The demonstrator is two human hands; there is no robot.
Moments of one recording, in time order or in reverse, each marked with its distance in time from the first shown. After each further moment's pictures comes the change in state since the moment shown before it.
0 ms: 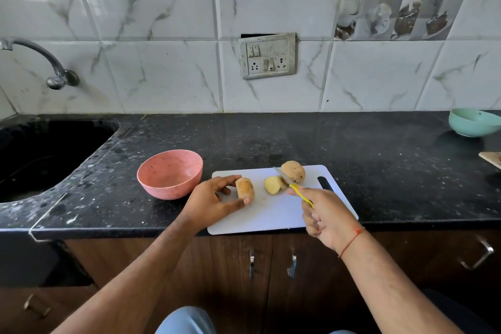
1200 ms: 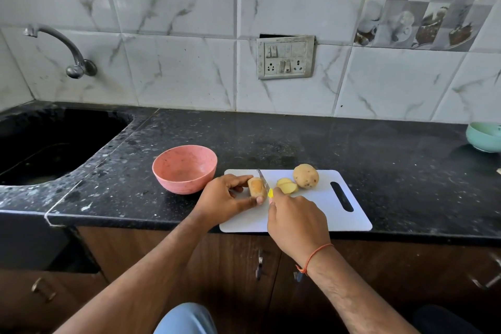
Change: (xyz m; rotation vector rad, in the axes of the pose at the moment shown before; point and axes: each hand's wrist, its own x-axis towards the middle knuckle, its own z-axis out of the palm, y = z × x) left_hand 0.003 -0.008 0.004 -0.045 0.030 0.019; right_hand -0.029 0.013 0.077 -1.425 0.251 -0.709
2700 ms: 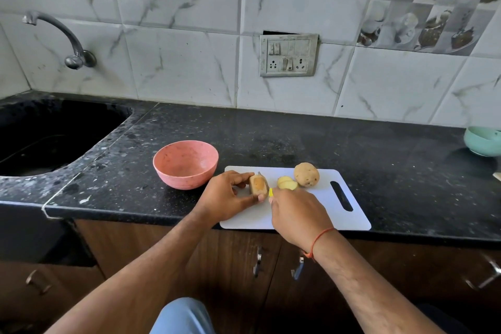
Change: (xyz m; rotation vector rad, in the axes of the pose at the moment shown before) left_hand 0.002 -0.002 0.003 0.049 0.001 0.045; right_hand 0.013 0.003 -0.010 0.005 -0.157 -0.015
